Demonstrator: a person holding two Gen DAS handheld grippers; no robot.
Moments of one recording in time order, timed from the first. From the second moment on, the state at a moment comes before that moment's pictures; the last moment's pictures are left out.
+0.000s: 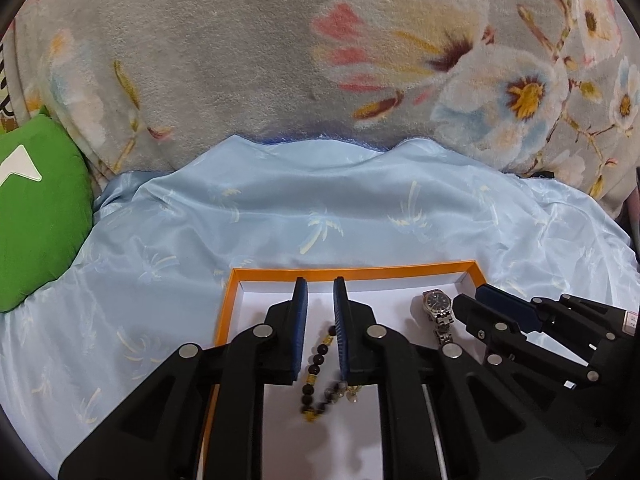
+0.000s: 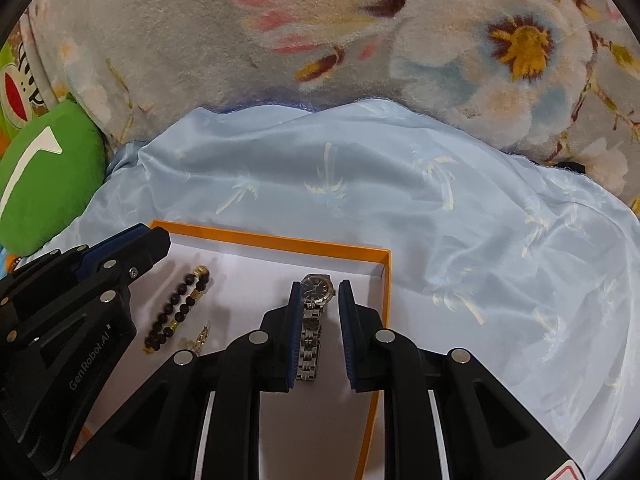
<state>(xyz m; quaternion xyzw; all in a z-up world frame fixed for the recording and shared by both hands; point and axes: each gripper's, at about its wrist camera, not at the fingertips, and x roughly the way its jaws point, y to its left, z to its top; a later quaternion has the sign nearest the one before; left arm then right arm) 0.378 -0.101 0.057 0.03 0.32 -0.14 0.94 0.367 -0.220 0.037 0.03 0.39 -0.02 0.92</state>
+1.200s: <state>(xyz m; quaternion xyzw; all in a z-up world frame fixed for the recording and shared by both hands) 0.124 0.010 0.024 -0.03 0.37 -0.15 0.92 0.064 -0.200 0.037 0.06 0.36 -0.02 0.93</state>
